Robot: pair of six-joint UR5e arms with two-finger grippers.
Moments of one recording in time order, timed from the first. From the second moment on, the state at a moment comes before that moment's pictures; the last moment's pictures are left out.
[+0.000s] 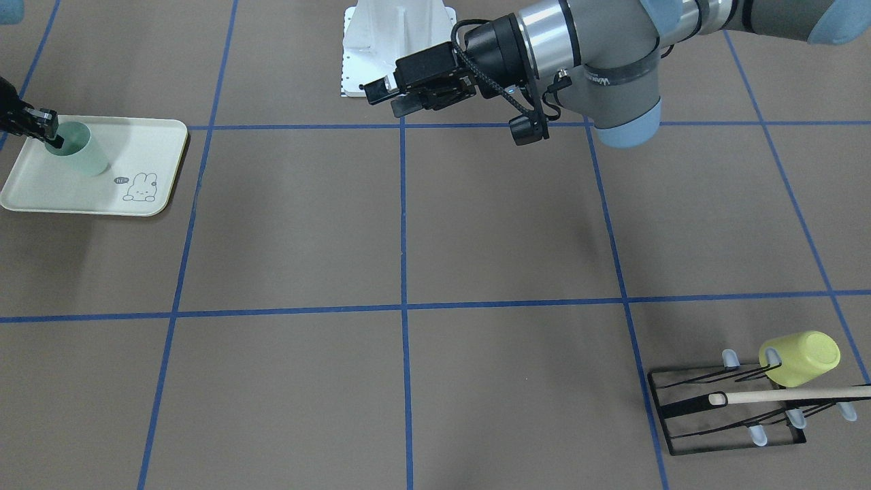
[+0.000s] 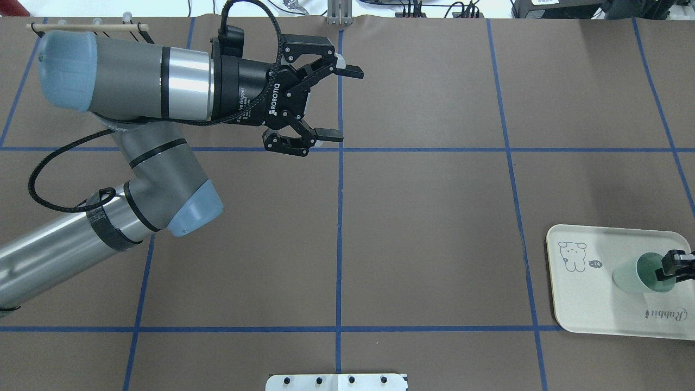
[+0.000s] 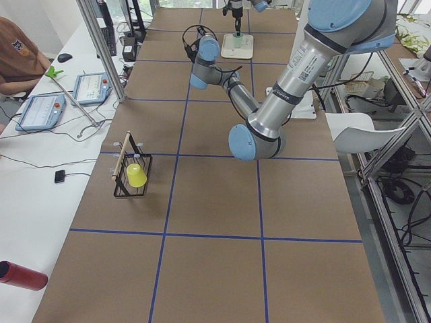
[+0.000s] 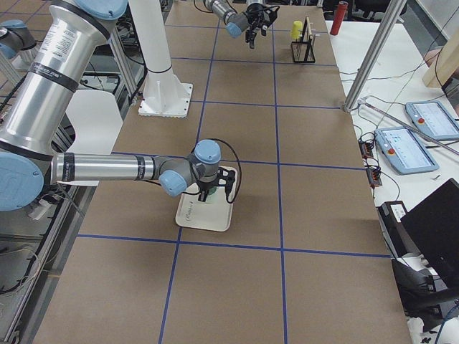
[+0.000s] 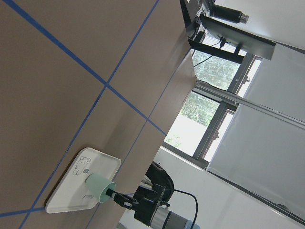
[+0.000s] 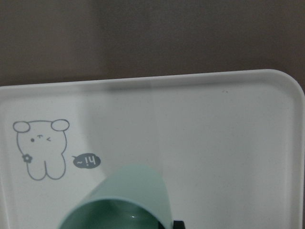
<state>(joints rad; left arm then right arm) -0.74 -2.27 -1.60 -2.92 -2.10 -2.39 0.93 -2.01 1.91 -0.95 2.29 0.94</state>
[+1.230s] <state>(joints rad) -1.41 -1.81 -1.53 -2.76 -2.72 -1.44 1.42 -1.74 1.94 -1.35 2.35 0.45</state>
